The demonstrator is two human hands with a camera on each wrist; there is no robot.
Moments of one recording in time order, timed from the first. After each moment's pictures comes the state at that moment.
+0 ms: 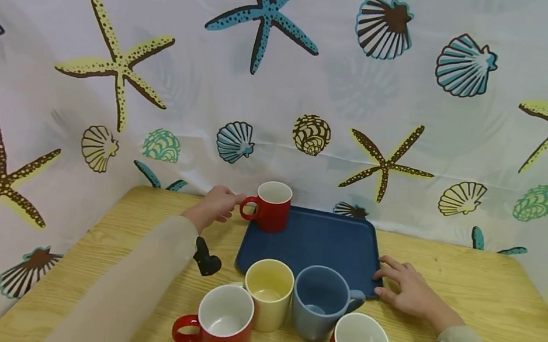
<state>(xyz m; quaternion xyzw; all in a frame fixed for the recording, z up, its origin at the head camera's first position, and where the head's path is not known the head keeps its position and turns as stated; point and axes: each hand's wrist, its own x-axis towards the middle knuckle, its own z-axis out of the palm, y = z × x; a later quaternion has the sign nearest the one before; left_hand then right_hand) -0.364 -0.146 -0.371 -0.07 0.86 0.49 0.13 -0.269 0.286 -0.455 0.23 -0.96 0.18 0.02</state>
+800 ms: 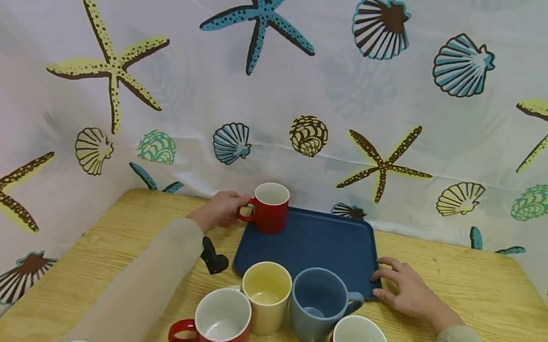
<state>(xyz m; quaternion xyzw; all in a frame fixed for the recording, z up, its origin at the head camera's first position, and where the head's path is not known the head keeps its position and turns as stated) -0.383 -0.138 -0.391 -0.06 0.83 0.53 0.16 -0.269 0.286 -0.448 0.25 -0.95 0.18 0.02</state>
